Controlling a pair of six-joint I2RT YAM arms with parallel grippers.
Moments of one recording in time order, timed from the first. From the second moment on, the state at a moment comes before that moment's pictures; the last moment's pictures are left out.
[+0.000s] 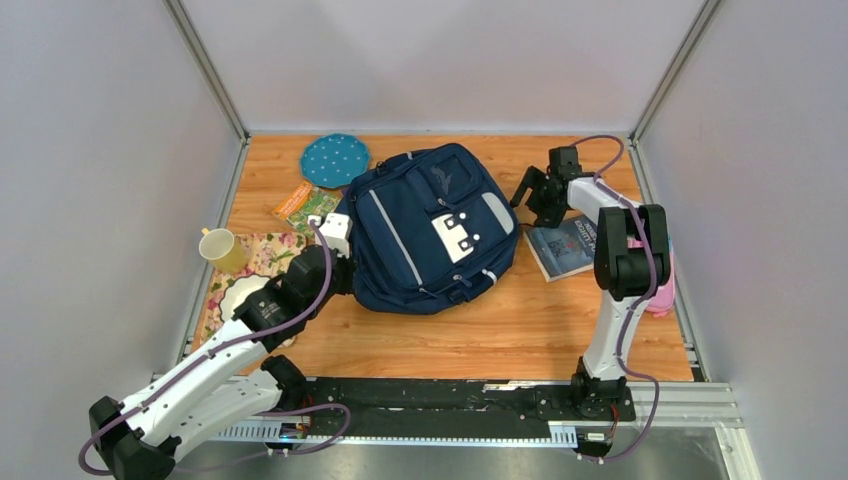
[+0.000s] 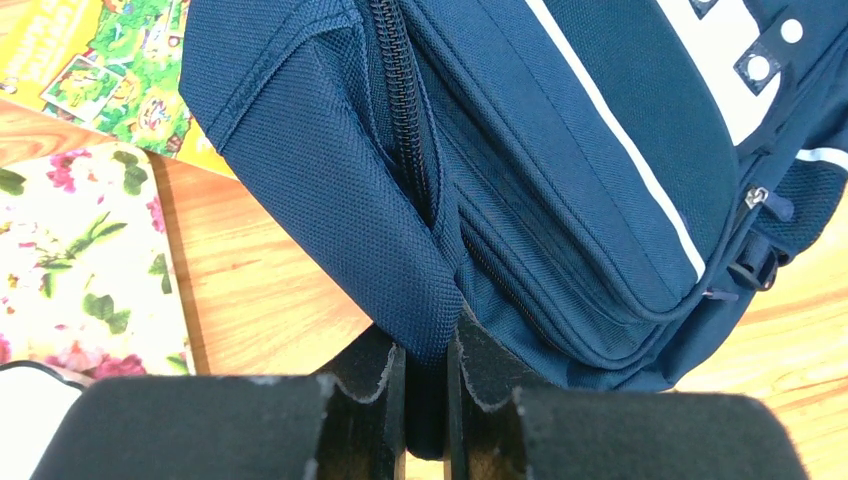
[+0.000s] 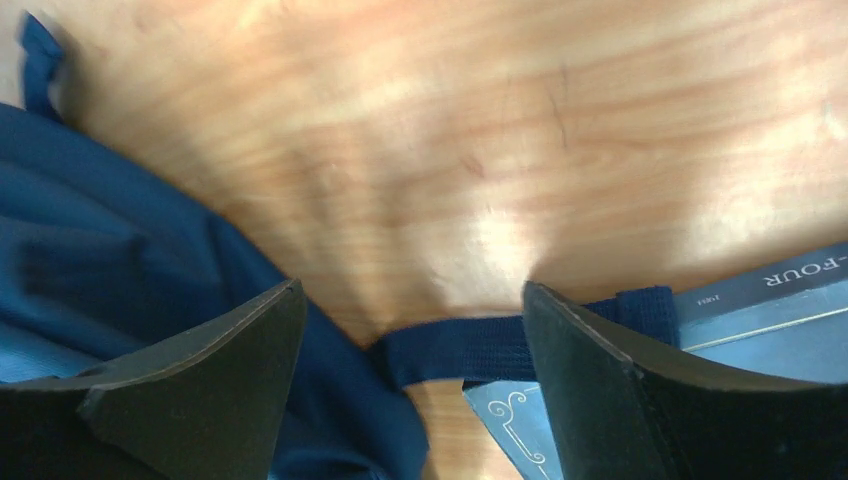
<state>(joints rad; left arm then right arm) -0.73 0.75 0.66 -0.42 -0.37 -0.30 0.06 2.01 1.42 -0.40 -0.16 0.58</state>
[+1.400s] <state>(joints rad) -0.72 0.92 0.70 -0.35 -0.36 -0.25 -0.33 1.43 0.98 -0.52 0.47 0.49</state>
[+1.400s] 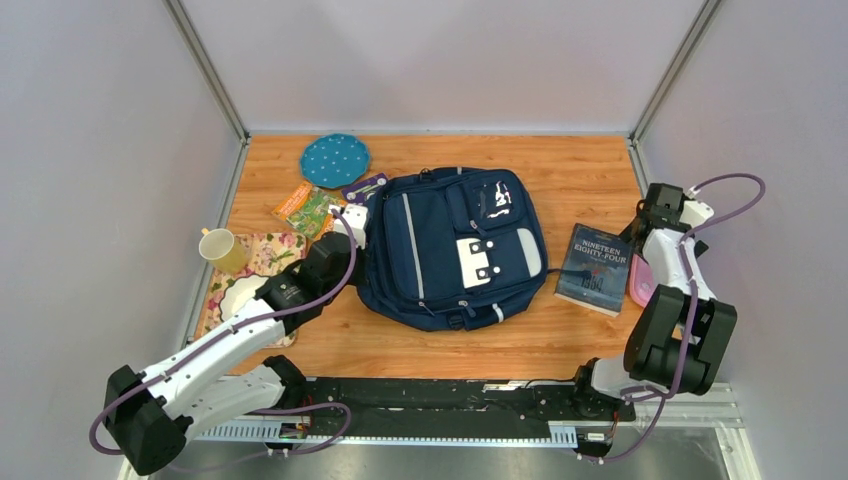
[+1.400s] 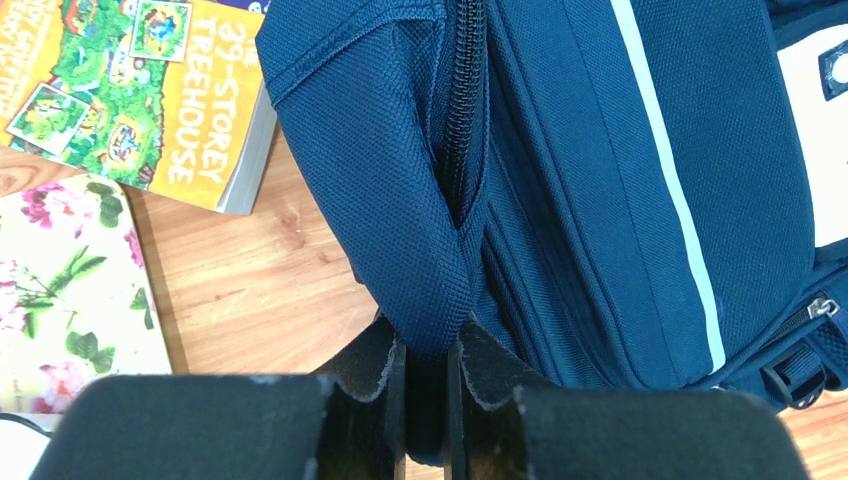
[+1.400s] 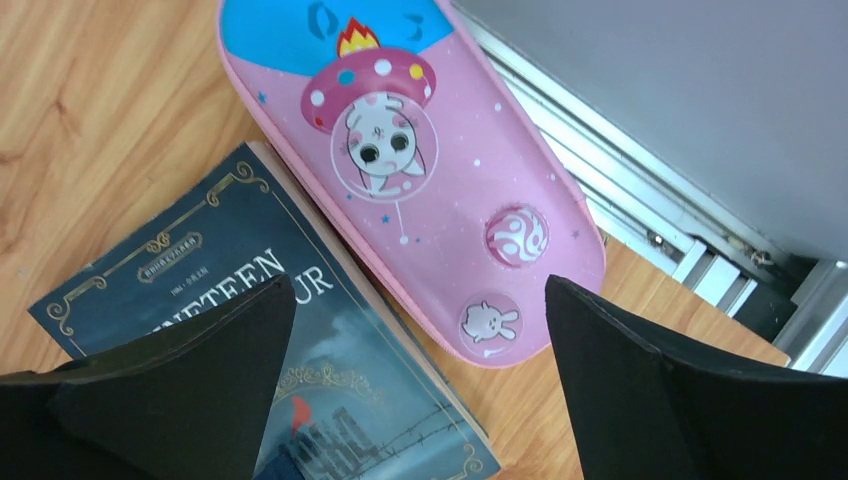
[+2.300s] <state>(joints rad) -0.72 0.93 0.68 -0.34 -0.30 -0.29 -0.53 1.63 0.99 -0.27 0.22 0.34</state>
